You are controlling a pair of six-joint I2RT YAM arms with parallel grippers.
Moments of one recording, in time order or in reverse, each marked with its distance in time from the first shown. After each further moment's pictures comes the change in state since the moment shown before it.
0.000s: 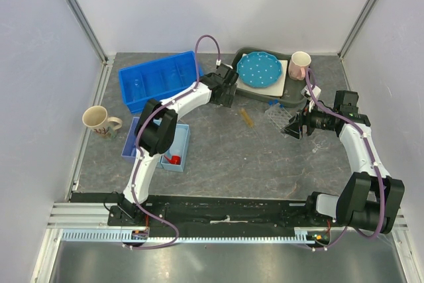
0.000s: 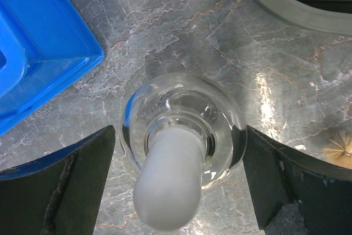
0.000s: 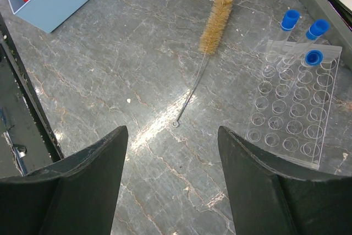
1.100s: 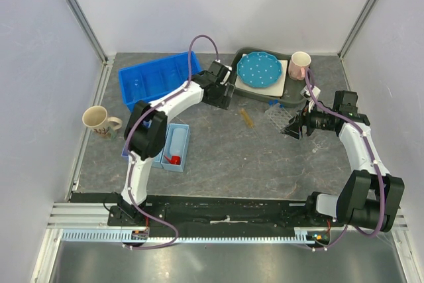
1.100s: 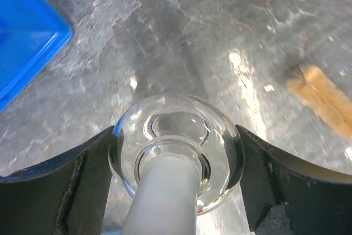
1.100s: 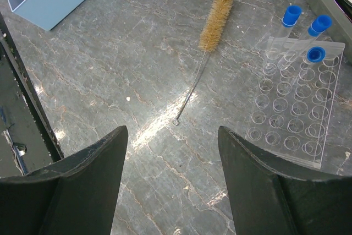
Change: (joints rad) left arm 0.029 -0.067 -0.056 -0.029 0.206 0.069; right arm 0.000 0.016 0.000 -0.005 0.003 -0.009
